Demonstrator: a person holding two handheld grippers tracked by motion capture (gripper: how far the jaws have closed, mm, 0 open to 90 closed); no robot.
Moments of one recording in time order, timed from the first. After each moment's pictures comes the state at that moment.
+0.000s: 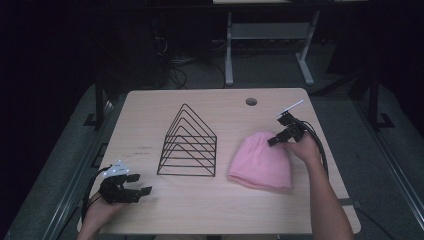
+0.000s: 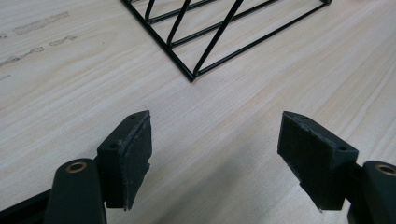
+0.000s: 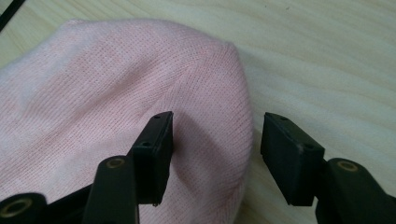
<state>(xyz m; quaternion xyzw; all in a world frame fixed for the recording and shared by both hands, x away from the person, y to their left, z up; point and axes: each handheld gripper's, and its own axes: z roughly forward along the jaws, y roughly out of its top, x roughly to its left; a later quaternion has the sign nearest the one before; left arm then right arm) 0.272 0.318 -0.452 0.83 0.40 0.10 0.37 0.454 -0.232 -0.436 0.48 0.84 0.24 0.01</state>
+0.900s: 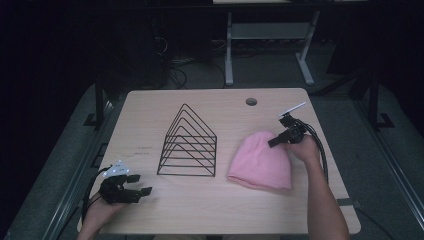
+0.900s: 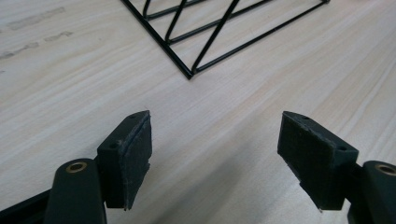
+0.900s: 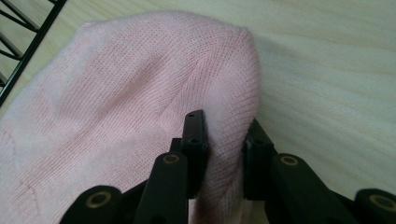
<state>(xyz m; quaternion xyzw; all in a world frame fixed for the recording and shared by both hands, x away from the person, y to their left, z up) 0.271 0.315 -0.454 0.83 0.40 0.09 0.38 0.452 -0.238 -0.443 0.50 0.82 0.27 -0.04</state>
